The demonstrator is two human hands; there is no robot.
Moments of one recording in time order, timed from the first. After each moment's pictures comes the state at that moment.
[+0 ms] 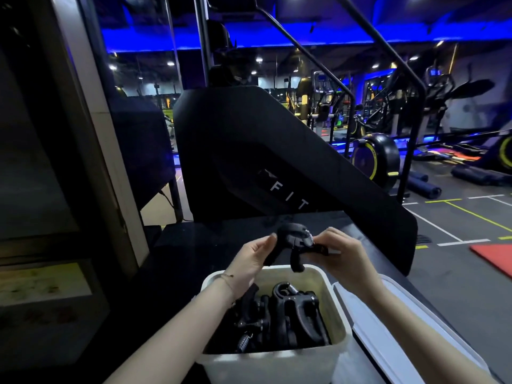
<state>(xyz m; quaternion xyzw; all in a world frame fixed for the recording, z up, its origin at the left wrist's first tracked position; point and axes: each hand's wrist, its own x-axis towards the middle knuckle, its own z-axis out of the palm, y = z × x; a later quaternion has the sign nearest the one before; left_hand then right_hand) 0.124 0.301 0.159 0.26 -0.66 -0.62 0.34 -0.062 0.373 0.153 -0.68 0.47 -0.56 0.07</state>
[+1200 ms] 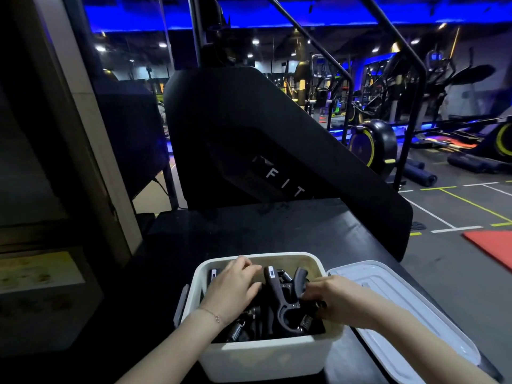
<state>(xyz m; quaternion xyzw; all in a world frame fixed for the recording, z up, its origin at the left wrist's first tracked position) 0.154 0.308 0.099 0.42 -0.89 -0.06 0.16 -0.069 0.397 0.109 -0.79 0.60 -0.08 0.08</state>
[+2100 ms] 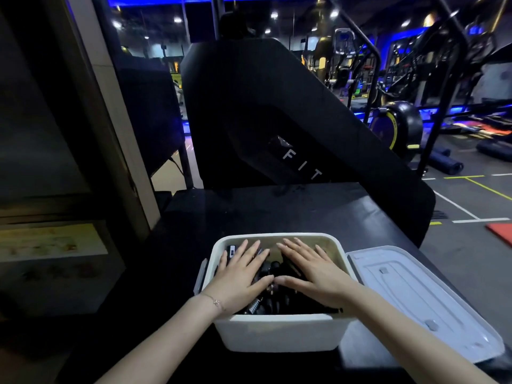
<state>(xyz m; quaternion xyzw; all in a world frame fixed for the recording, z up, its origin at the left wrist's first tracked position) 0.185 0.311 0.075 0.44 -0.89 -0.10 0.04 -0.014 0.370 0.089 -0.77 0.61 -0.14 0.13</state>
